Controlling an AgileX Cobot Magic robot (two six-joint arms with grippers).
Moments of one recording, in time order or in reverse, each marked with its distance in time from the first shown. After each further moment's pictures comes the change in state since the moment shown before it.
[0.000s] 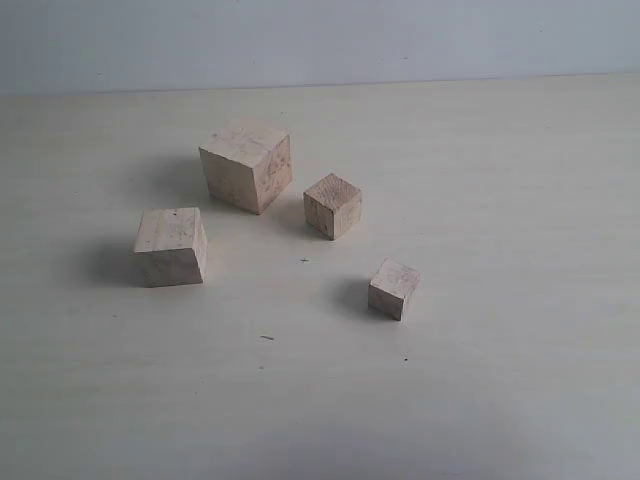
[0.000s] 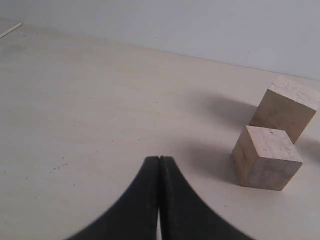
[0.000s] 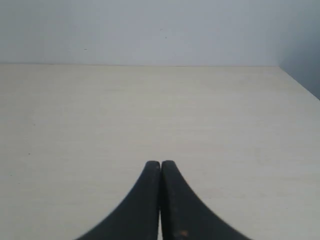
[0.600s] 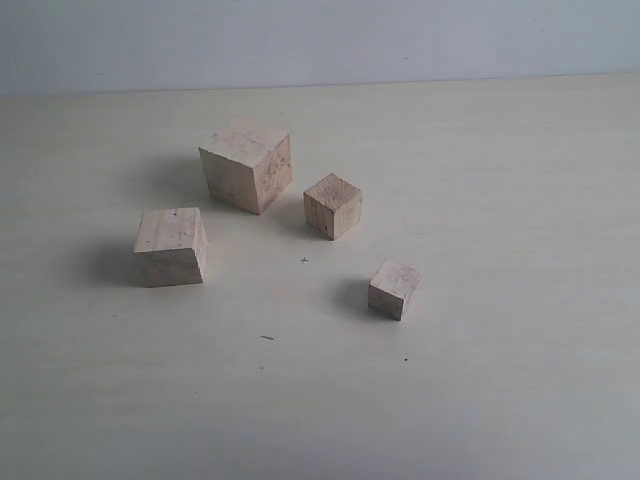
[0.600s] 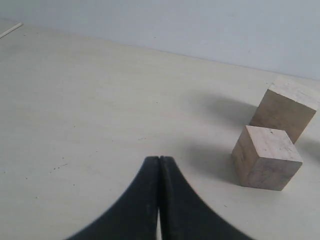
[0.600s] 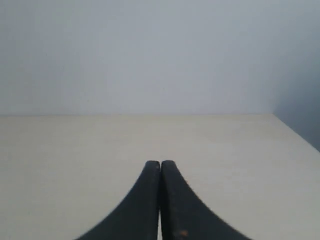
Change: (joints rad) left arm 0.000 0.000 0.000 0.000 0.000 0.000; right arm 0.000 0.000 0.000 0.017 -0.185 0.002
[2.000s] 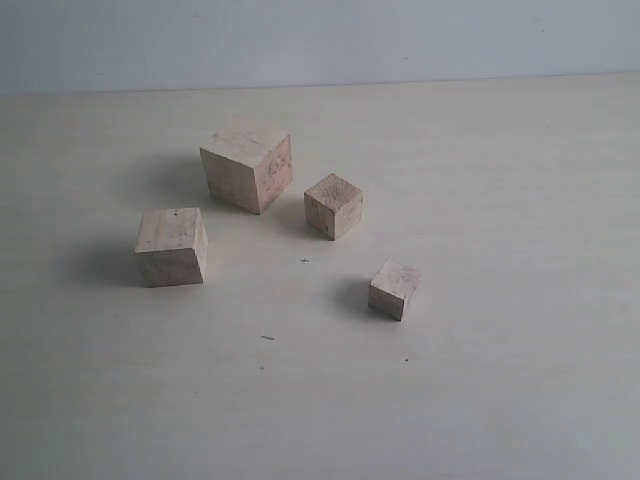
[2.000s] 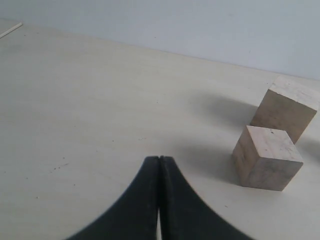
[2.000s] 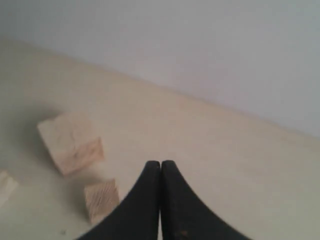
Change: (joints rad) left arm 0.000 0.000 0.000 0.000 0.000 0.000; right arm 0.470 1.299 -1.140 0.058 0.346 -0.078
